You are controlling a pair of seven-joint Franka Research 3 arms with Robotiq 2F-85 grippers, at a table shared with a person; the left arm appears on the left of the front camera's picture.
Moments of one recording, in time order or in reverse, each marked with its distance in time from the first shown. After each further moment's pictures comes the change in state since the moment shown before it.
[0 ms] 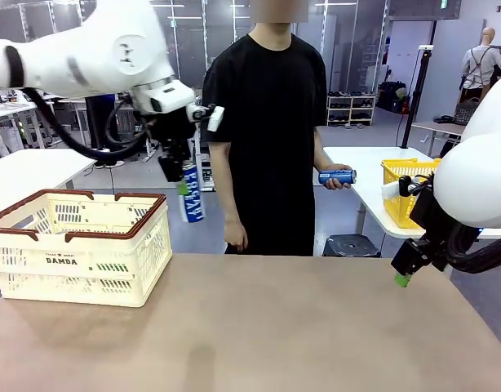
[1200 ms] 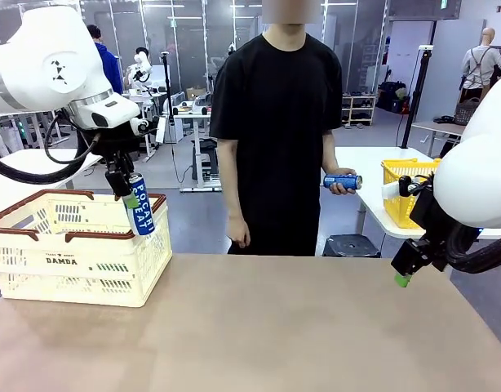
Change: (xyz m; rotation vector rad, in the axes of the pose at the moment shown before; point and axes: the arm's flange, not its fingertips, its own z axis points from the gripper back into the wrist) left arm -0.087 -0.032 0.006 0.045 0.024 0.231; right arm 0.000 0.000 0.000 0.000 0.000 0.000
